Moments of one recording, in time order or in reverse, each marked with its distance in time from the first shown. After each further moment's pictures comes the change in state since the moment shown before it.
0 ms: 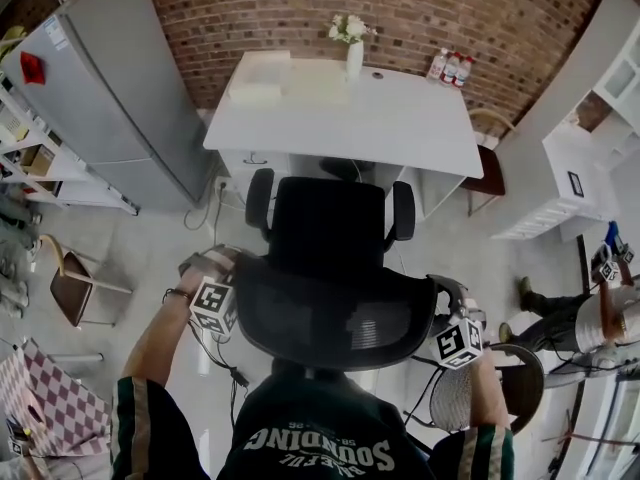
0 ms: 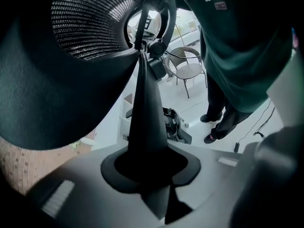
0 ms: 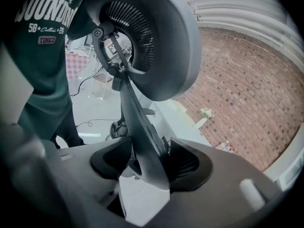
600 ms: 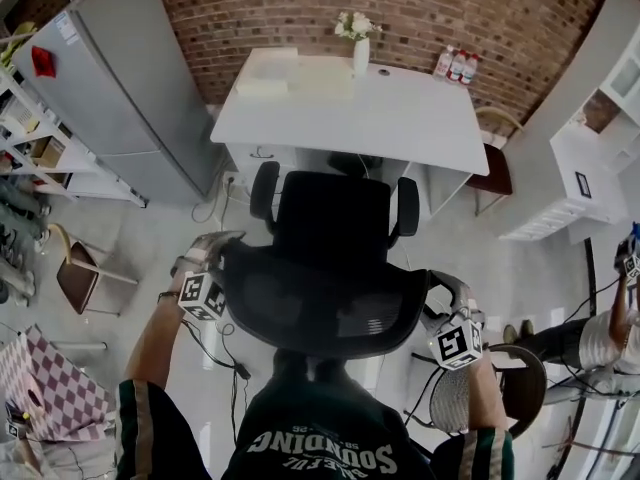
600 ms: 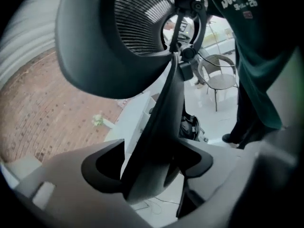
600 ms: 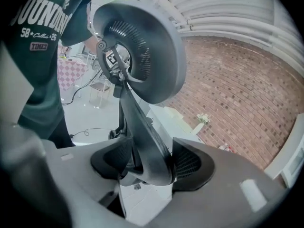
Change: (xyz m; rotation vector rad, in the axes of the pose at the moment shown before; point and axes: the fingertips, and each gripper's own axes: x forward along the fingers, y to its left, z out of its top) left arm -0.018 0.015 -0.027 -0.337 -0.004 0.262; right arm -0.019 0.001 -0.001 0.040 -0.117 -0.038
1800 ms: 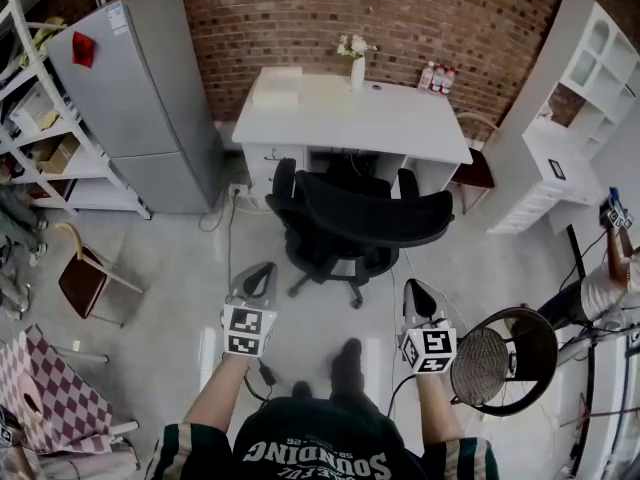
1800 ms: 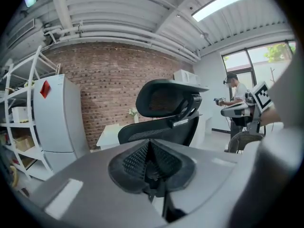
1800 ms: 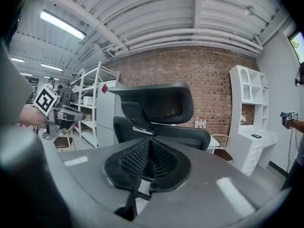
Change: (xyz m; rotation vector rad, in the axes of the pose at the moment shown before) left arm -0.208 -0.101 0.018 -0.865 -0.256 0.347; right arm -0.087 0.180 0.112 0.667 -0.192 -0.432
